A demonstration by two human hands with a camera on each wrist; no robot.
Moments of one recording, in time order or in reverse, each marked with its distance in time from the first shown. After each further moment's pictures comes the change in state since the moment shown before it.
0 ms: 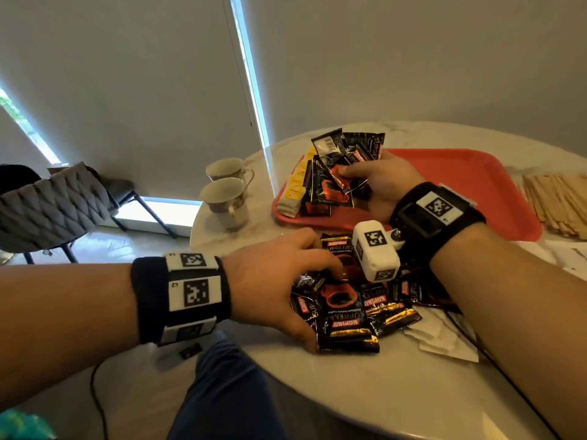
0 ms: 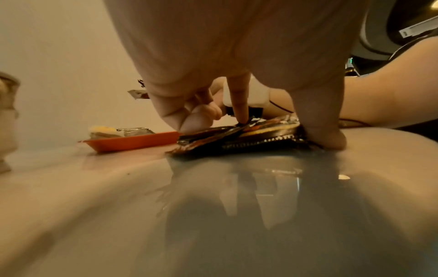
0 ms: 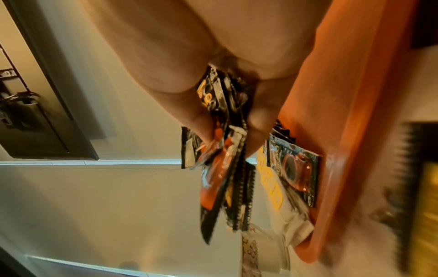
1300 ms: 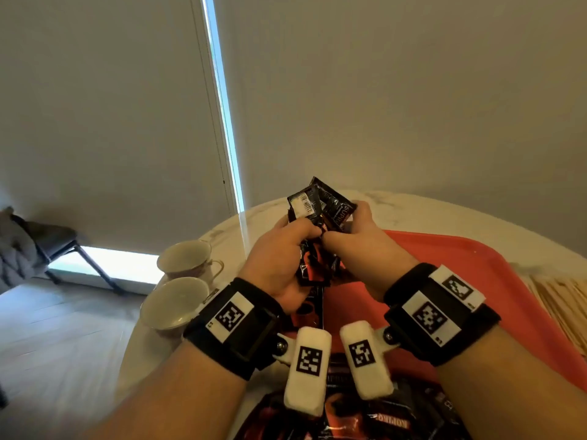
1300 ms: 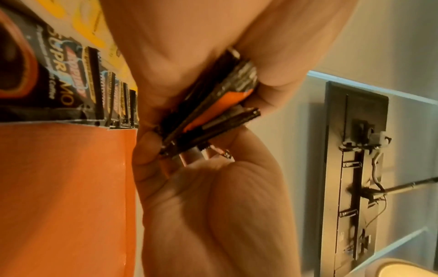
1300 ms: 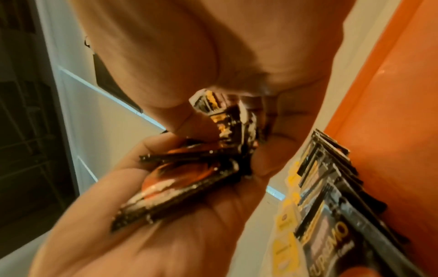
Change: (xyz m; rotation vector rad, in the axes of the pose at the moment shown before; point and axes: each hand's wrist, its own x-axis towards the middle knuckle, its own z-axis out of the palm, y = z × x) left_hand 0.179 -0.085 -0.052 -2.001 0.524 -0.076; right_hand 0.075 -0.027 0.021 -0.495 -0.055 -0.180
